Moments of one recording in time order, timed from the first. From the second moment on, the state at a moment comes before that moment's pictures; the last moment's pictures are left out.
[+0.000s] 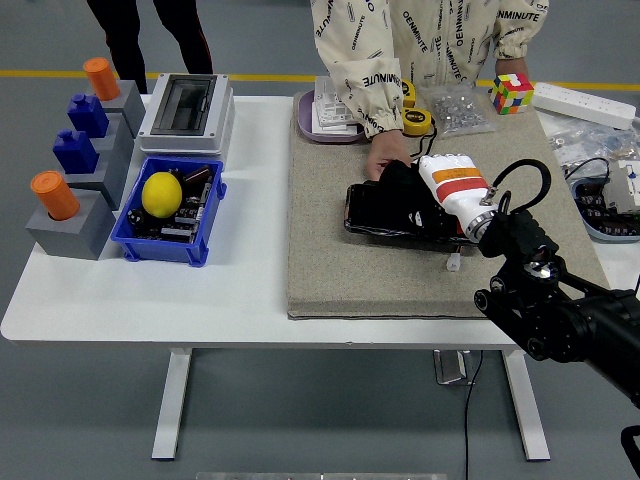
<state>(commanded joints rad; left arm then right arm) -0.01 0.17 -1.49 -0.18 1.21 0.04 0.19 0.72 -0.10 0.67 0.73 -2.05 -0.40 -0.06</state>
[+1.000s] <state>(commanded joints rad) 0.00 0.17 -1.49 -0.18 1.21 0.04 0.19 0.62 -0.26 0.97 0.69 -2.11 -0.40 -0.06</state>
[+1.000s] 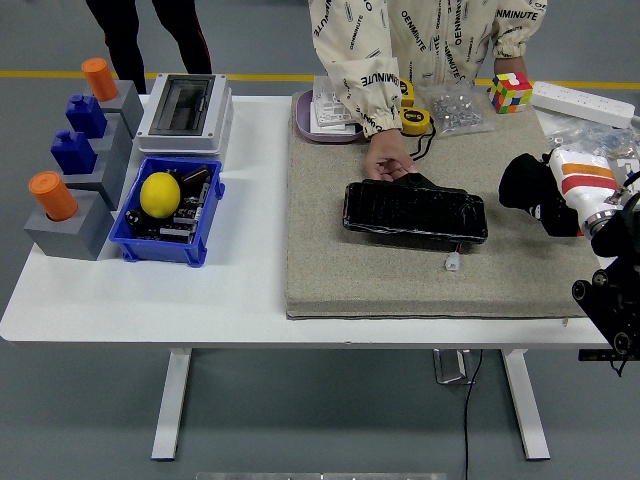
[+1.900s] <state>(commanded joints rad) 0.01 0.17 -1.49 -0.18 1.22 0.04 0.19 0.56 -0.22 1.13 0.69 -2.15 -0.40 -0.06</state>
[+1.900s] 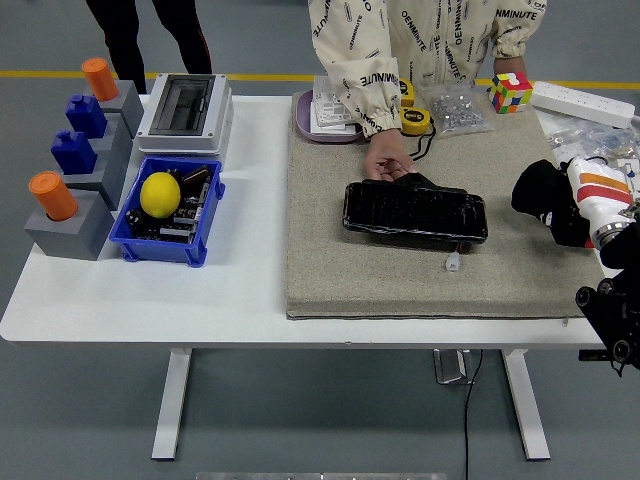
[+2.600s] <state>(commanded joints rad) 0.01 0.17 -1.50 -0.18 1.22 0.04 0.19 0.52 -0.22 1.10 0.66 -2.14 -0.39 -0.09</state>
